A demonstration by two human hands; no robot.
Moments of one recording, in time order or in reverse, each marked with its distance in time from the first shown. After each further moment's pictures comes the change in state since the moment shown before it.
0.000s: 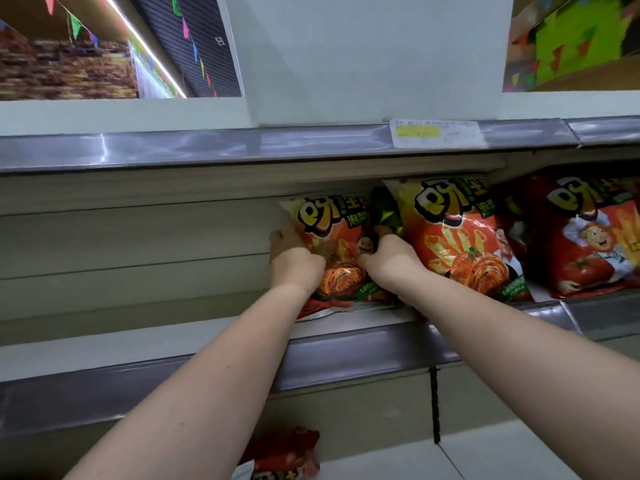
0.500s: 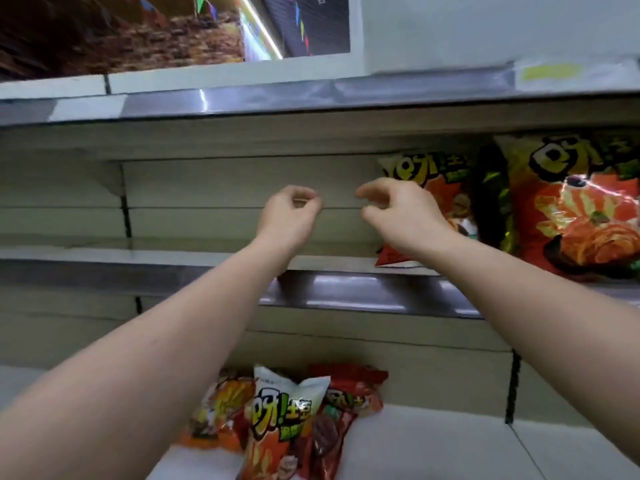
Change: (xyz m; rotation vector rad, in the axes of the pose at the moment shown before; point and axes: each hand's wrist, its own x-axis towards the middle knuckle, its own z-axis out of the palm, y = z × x) left_hand -0.047 -0.023 -0.116 -0.093 0.162 -0.092; right_hand -0.064 -0.067 0.023 0.048 -0.104 -0.503
